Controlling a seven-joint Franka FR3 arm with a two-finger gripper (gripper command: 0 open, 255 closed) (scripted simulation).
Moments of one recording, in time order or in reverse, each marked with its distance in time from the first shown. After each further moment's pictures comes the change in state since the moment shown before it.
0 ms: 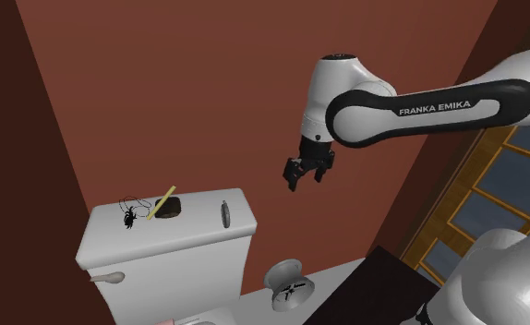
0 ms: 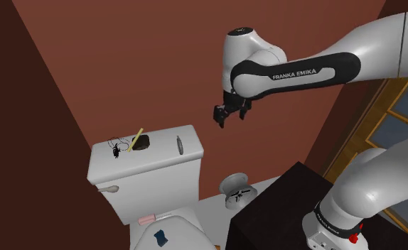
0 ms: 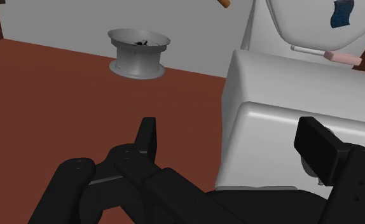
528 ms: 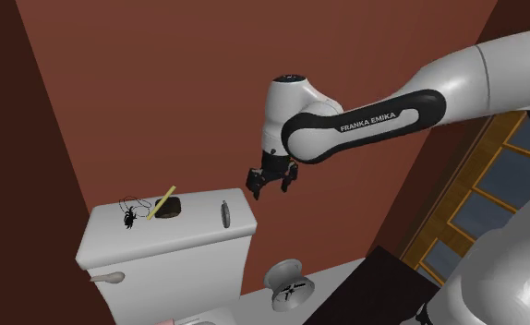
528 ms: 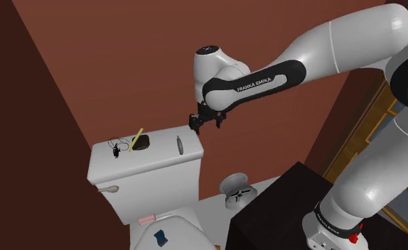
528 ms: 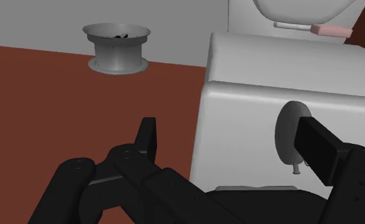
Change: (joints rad) arm -0.006 0.308 0.097 0.163 -0.080 0.136 0.220
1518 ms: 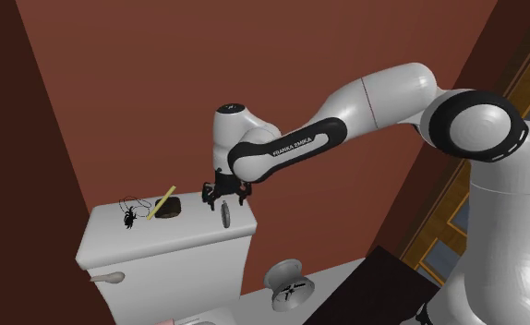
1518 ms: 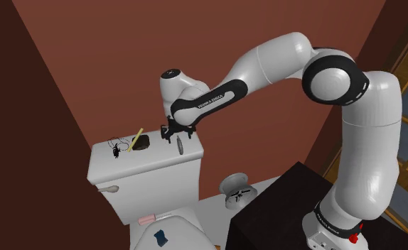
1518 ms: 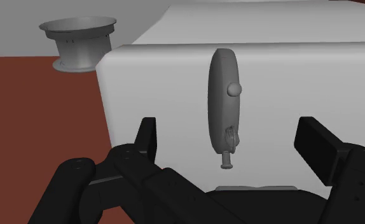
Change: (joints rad) arm 0.097 0.498 -0.005 0.389 -0.213 0.070 0.296
